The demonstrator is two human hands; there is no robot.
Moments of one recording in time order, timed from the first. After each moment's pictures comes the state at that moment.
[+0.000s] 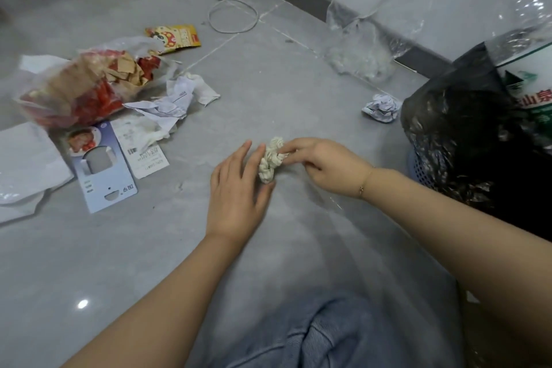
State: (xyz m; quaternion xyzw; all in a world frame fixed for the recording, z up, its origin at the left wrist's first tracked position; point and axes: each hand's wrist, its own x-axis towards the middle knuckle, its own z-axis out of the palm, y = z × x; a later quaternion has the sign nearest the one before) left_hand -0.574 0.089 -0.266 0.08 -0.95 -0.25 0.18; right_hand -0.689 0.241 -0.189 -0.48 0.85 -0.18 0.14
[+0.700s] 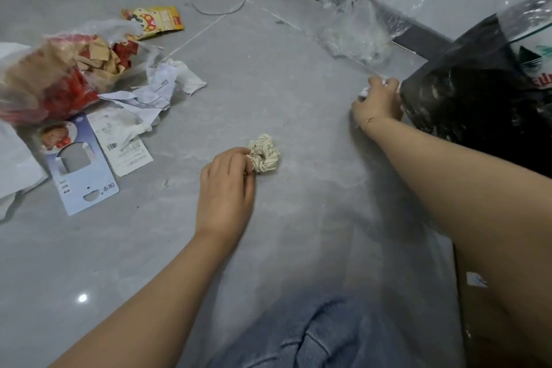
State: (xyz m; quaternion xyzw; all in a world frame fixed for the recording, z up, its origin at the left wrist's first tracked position) left_hand -0.576 0.088 -0.267 0.09 -0.93 -0.30 0.17; right_hand -0.787 0.284 -0.216 0.08 0.98 -0.20 0.01
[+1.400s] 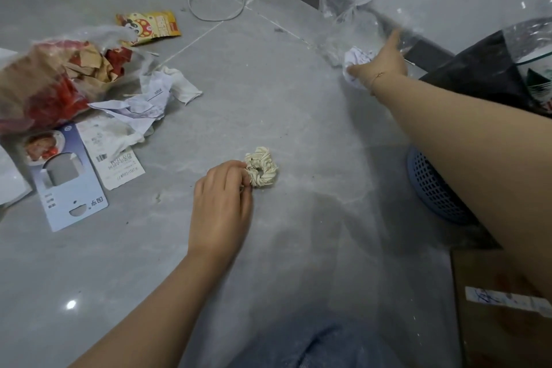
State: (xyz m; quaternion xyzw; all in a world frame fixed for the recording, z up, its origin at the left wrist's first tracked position) left_hand -0.576 0.090 -0.261 0.10 -0.94 -0.29 0.15; right_hand -0.845 0.266 -0.164 0.10 0.95 -0.28 0.03
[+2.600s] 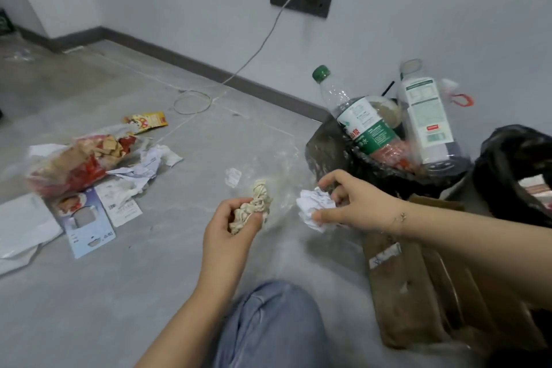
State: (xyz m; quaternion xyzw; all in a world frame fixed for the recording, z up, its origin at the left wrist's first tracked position) left_hand -0.497 0.182 -0.115 0.17 -0.69 -0.70 0.13; right_hand -0.582 0.377 -0.041 -0.12 0.92 -0.29 0.22
